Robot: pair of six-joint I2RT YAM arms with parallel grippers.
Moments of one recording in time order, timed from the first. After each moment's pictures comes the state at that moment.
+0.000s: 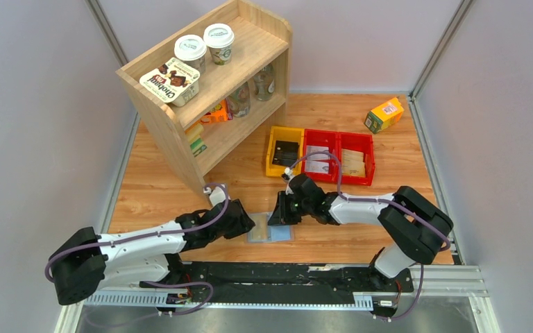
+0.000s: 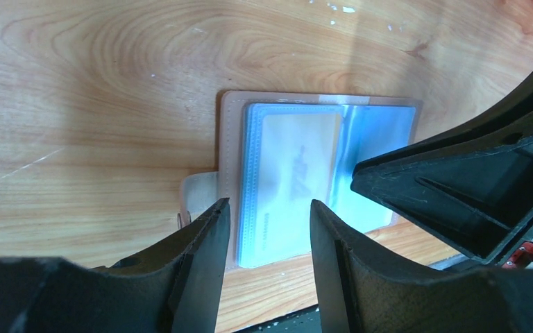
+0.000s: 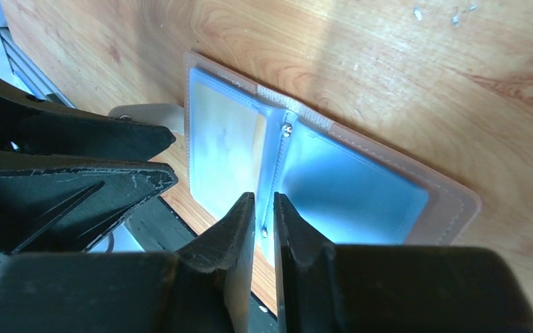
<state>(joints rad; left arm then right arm) -1.01 1.02 0.37 -0.20 -0.29 -1.22 0.85 1.57 0.63 0.15 -0.34 0.87</state>
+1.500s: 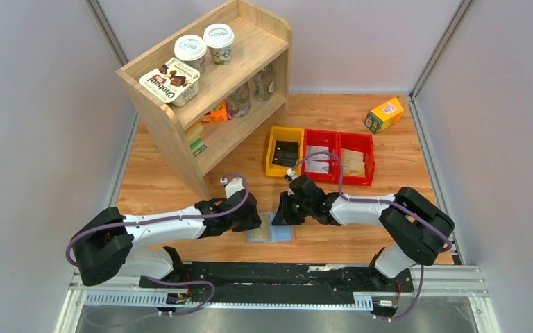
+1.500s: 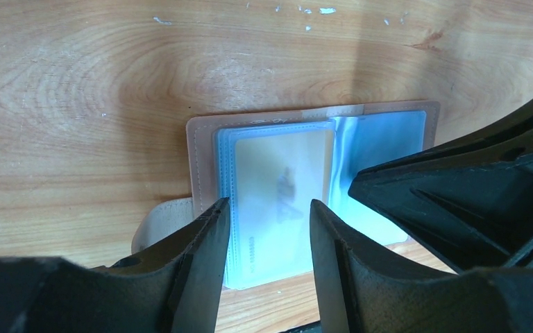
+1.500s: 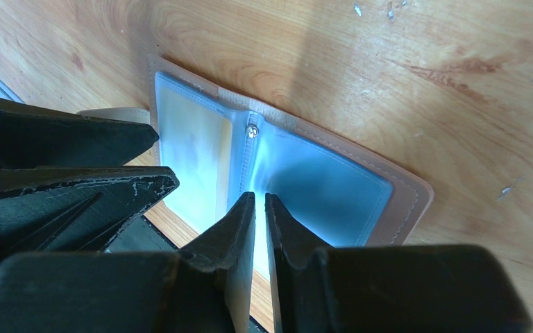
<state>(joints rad) -1.00 1.25 0.56 -0.26 -0.26 -1.08 0.85 1.55 0.63 0.09 -0.26 0.83</state>
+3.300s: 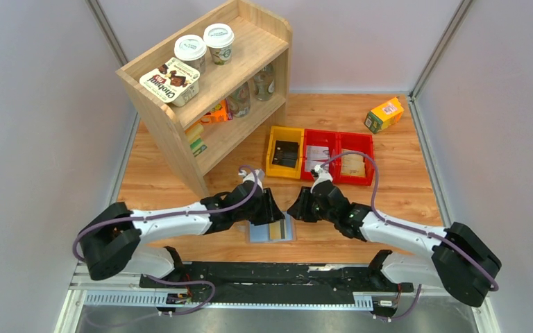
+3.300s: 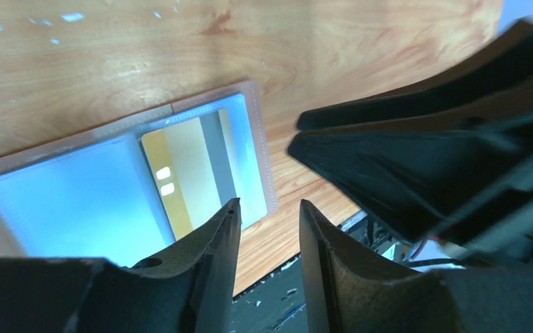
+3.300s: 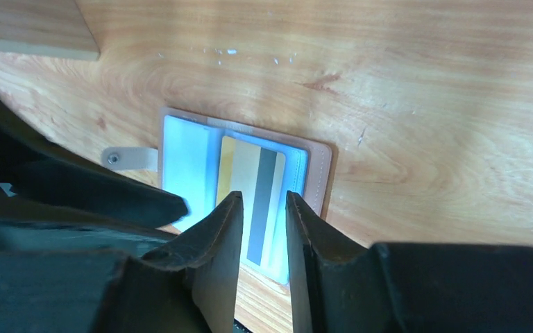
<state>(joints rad) -1.00 1.36 0.63 0.02 0.01 -1.05 0.84 1.14 0.46 0.03 0.03 0.84</state>
